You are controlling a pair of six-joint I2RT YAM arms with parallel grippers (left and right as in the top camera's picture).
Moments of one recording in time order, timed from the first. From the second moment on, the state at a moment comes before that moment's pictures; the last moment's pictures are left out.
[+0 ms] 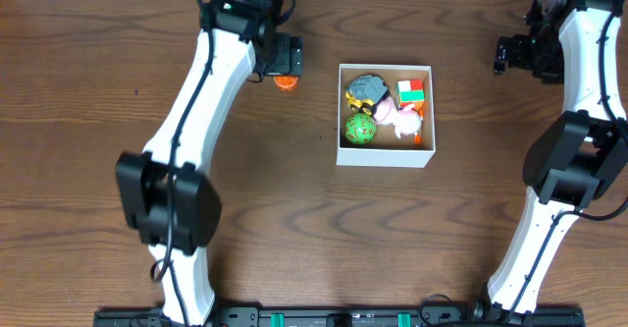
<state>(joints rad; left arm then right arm) -0.28 2.07 1.99 -1.16 -0.11 -0.28 -0.23 2.37 2.29 -1.36 0.02 0.02</state>
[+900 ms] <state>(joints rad) -0.26 2.28 2.00 -0.99 -0.08 -0.27 -0.23 2.37 2.29 -1.36 0.02 0.02</state>
